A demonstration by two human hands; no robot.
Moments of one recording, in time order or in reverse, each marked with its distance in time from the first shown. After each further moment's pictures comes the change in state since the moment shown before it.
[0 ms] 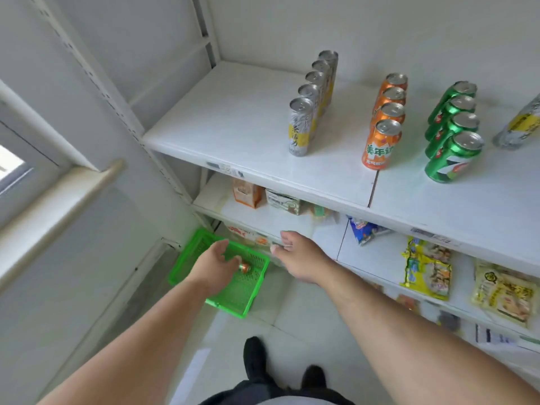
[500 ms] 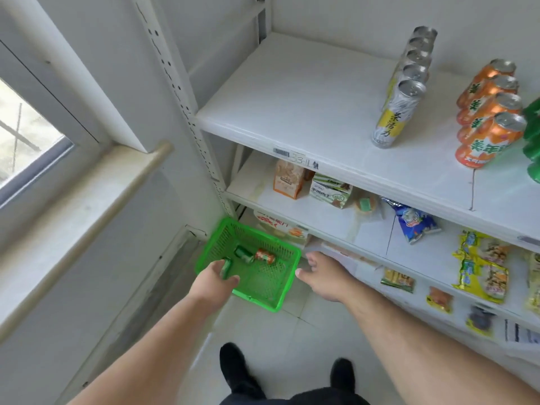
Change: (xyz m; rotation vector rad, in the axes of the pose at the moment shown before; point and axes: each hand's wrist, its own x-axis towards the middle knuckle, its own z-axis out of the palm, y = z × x) left_hand 0.072 -0.170 -0.111 0.076 -0.089 -0.155; right_hand 0.071 -0.026 0.148 -0.157 -0.044 0.221
